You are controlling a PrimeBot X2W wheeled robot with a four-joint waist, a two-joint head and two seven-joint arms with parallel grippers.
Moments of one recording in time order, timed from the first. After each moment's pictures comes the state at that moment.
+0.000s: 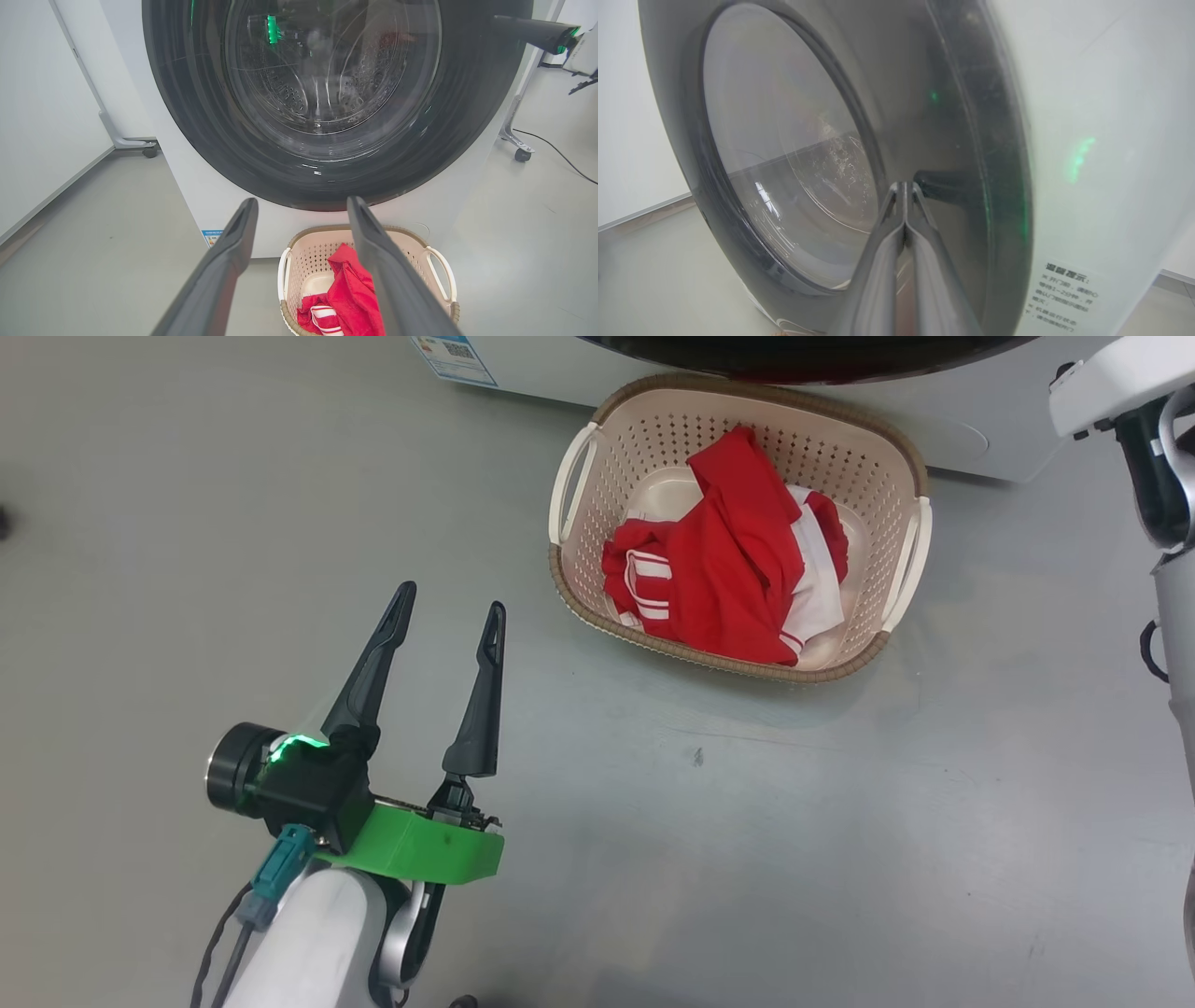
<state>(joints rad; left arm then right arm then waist) -0.27 0.04 -0.39 -0.01 -0.33 0.06 -0.25 -0.92 -0.28 0.17 0.41 0.22 0.12 -0.12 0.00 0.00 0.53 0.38</state>
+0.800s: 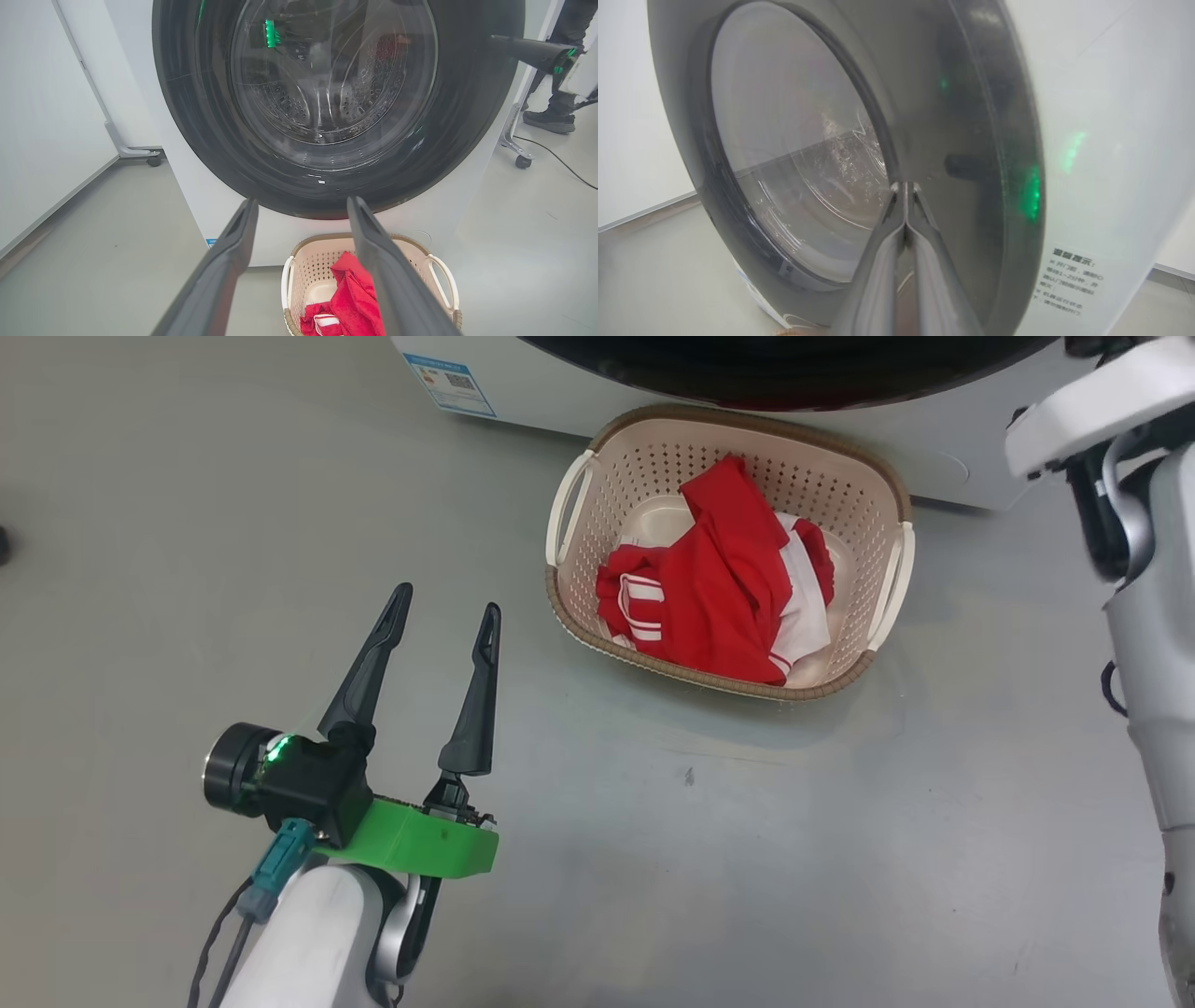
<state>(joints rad) -0.28 0.04 -0.39 0.02 -0.32 0.06 -0.25 -0.93 -0.25 0.20 0.54 0.22 0.12 -0.21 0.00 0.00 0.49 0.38</state>
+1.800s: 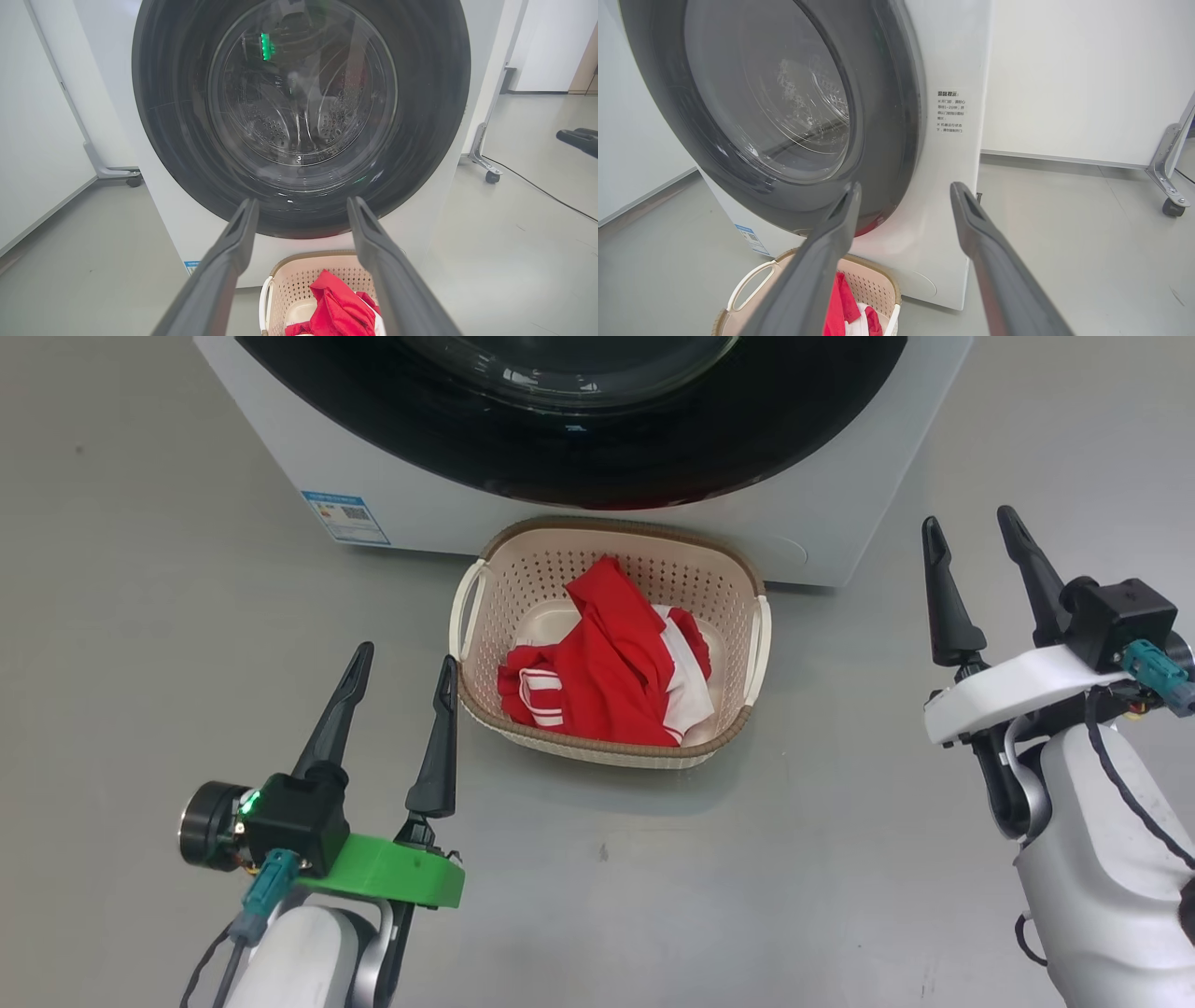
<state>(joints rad) -0.21 0.04 -0.32 0.08 -0.29 0.06 -0.25 -0.46 -0.16 0.14 0.43 0.30 0.09 -0.25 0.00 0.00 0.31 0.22</state>
